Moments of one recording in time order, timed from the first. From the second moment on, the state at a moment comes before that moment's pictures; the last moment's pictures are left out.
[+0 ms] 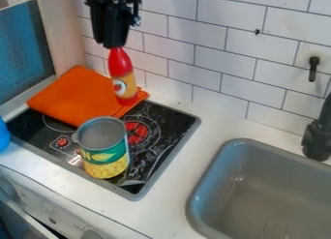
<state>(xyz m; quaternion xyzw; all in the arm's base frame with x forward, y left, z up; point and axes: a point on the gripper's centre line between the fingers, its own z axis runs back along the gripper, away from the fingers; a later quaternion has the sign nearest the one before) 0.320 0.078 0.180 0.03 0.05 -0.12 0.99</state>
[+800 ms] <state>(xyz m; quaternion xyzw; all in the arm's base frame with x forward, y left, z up) 0.357 0.048 0.140 0.06 0.07 -0.16 0.98</state>
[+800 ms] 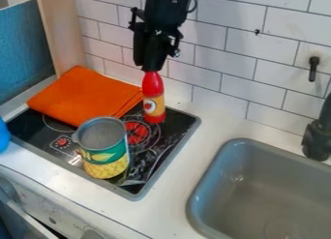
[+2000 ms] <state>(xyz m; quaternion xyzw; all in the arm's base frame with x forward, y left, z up) 0.358 0.041 0.125 0.03 0.08 -0.15 0.99</state>
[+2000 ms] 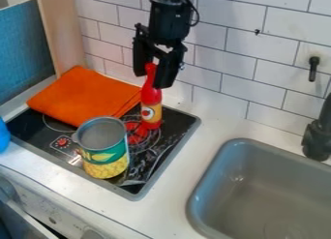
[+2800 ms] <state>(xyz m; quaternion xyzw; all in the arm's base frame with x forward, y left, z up) 0.301 0.094 0.190 0.04 0.02 -0.04 1.00</state>
